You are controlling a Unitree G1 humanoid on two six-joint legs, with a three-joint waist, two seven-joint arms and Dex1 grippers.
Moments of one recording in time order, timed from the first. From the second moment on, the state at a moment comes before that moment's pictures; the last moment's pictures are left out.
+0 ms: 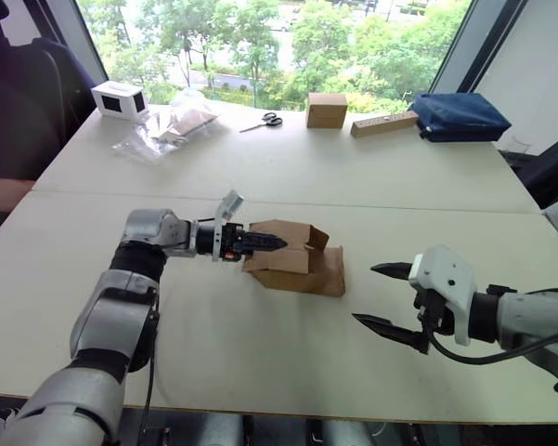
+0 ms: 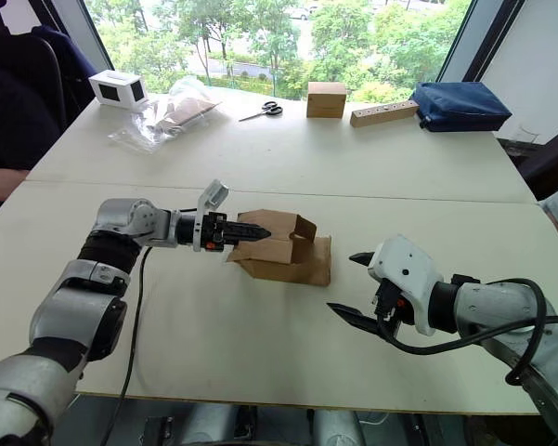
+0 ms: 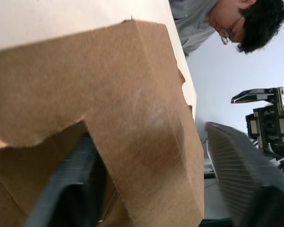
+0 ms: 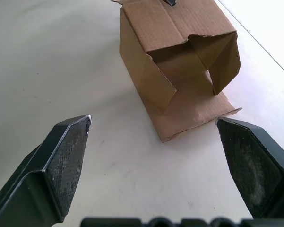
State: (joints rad) left arm -0.98 0.40 -0.12 0.73 -0.55 1.19 -1.18; right arm 0.04 -0.98 -0.27 -0.85 0.69 0.87 0.69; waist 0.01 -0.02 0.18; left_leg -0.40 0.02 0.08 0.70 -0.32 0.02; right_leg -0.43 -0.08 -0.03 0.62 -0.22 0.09
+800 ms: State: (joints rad) left arm -0.91 0.43 0.13 0.32 -0.63 1.01 -1.11; right arm -0.24 -0.61 -0.43 -0.62 1.29 0.87 0.29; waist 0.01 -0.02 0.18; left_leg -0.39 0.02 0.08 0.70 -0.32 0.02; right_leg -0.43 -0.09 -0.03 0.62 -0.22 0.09
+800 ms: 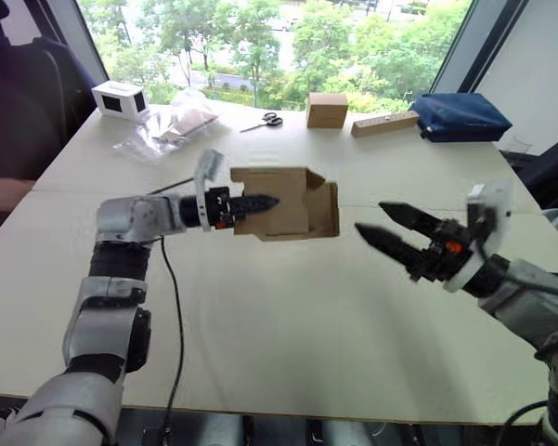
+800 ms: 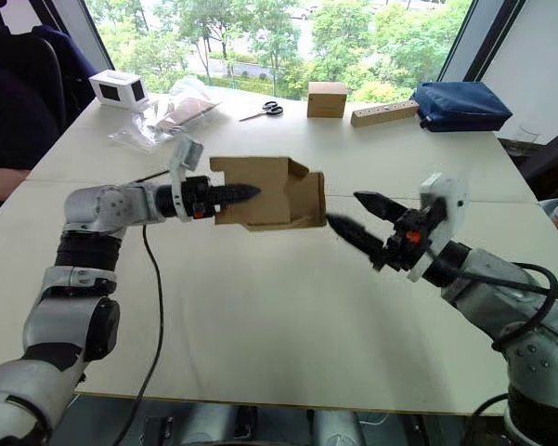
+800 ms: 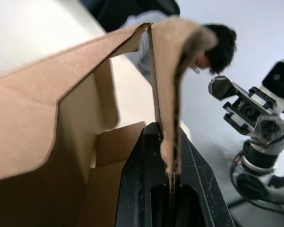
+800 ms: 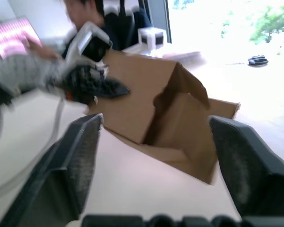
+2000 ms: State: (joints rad) left arm -0.95 0.52 0.13 0.02 -0.77 0.93 -1.08; right arm -0.76 -0.37 -0.14 -0.25 1.05 0.76 0.34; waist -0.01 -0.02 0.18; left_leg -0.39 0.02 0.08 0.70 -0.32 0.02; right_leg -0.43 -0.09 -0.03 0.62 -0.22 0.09
